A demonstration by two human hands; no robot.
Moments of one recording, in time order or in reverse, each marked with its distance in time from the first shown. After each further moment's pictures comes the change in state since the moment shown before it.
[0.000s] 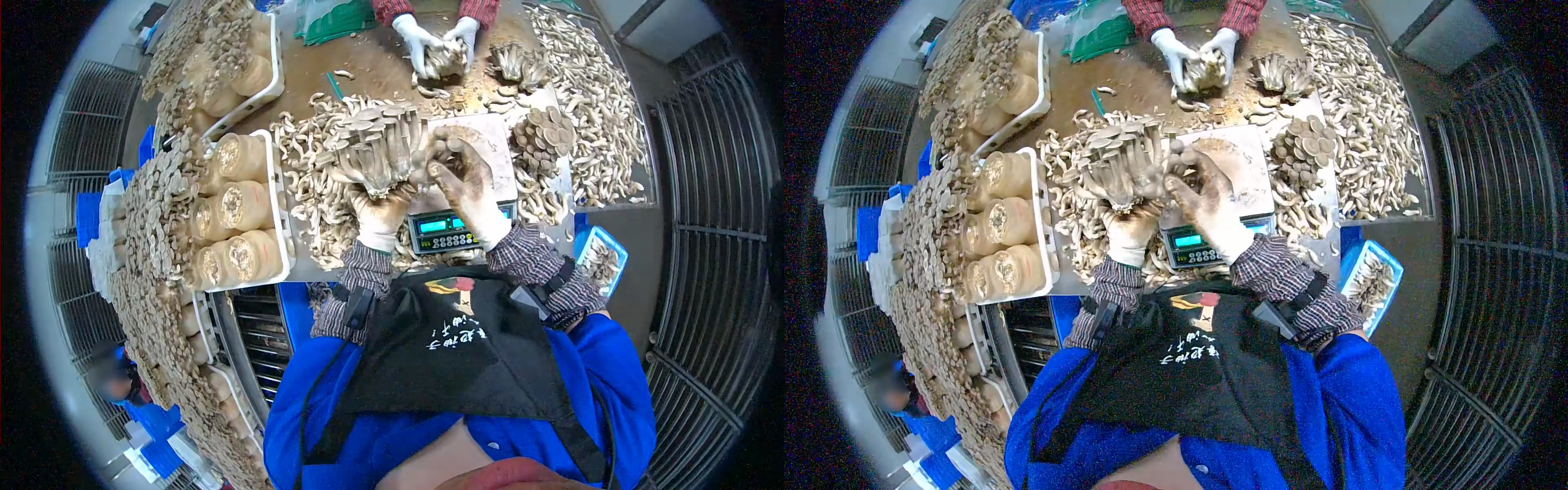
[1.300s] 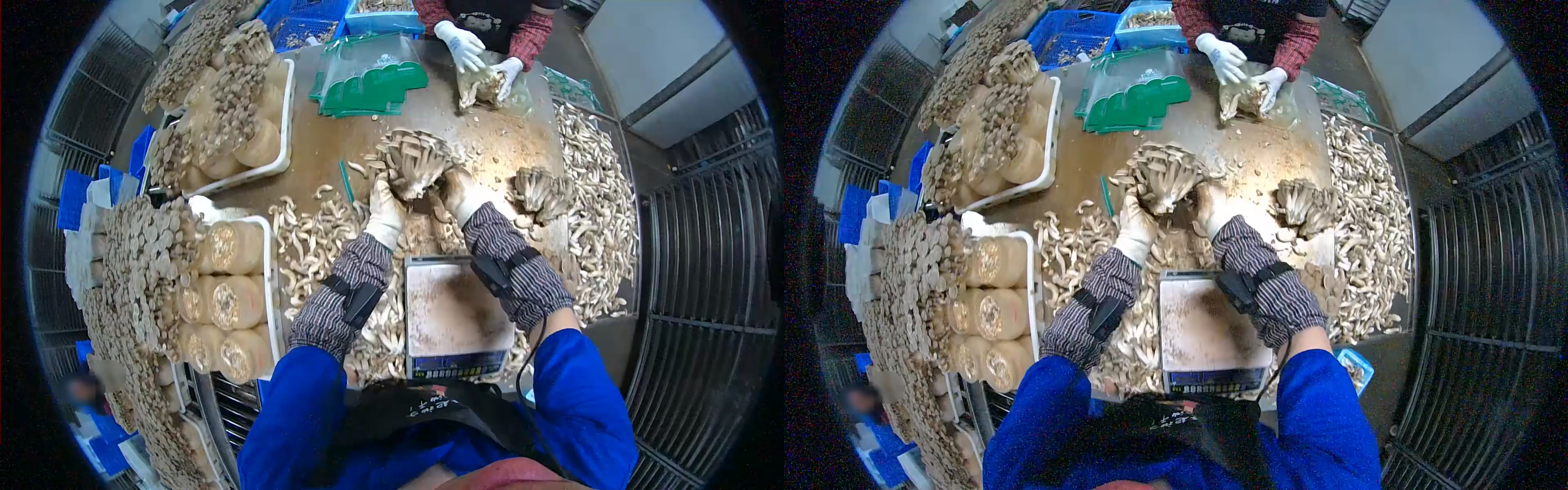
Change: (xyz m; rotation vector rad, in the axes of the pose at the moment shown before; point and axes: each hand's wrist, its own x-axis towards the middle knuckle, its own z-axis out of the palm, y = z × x) left_hand 0.289 0.061 0.027 0.705 0.067 0.361; right_hand 0.350 0.153 -0.090 -1.197 -0.237 -0.158
